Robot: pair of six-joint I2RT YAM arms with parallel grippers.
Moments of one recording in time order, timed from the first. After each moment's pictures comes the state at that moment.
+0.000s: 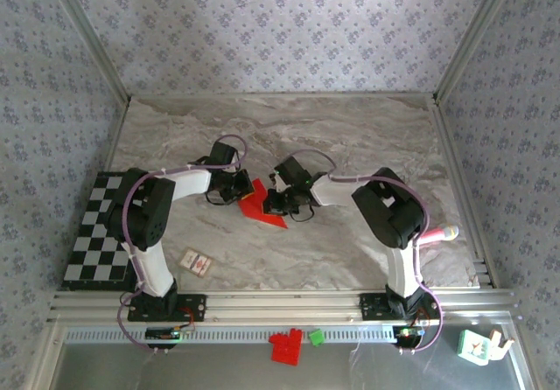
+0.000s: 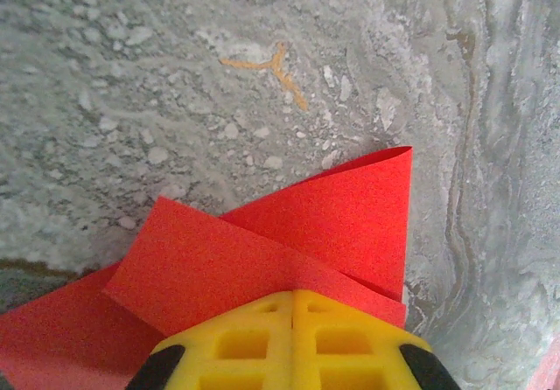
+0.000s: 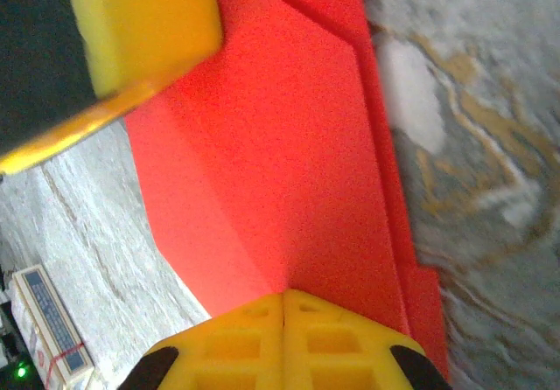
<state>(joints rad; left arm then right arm) -0.41 1.83 0.99 -0.25 0.36 -0.84 0.74 1.95 1.10 -0.16 -0.46 0.70</state>
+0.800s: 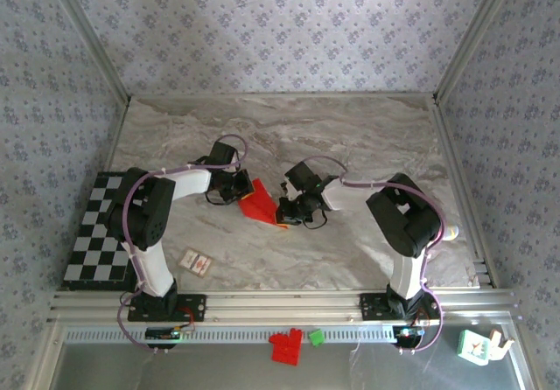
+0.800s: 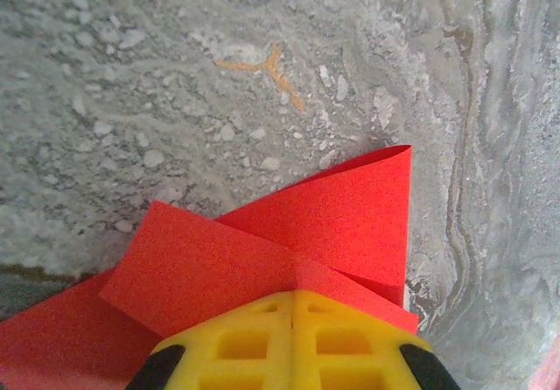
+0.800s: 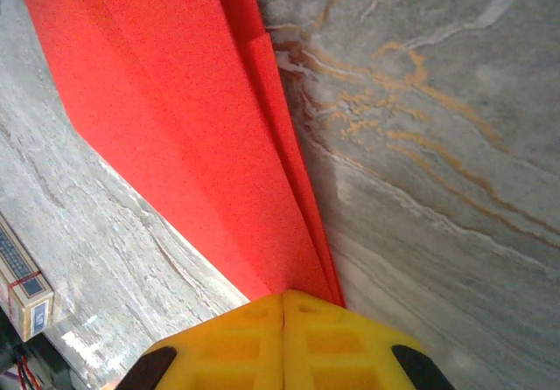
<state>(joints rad) -0.41 1.83 0.99 -0.26 0.37 -0.82 0.72 1.84 1.01 -0.30 -0.45 0.65</state>
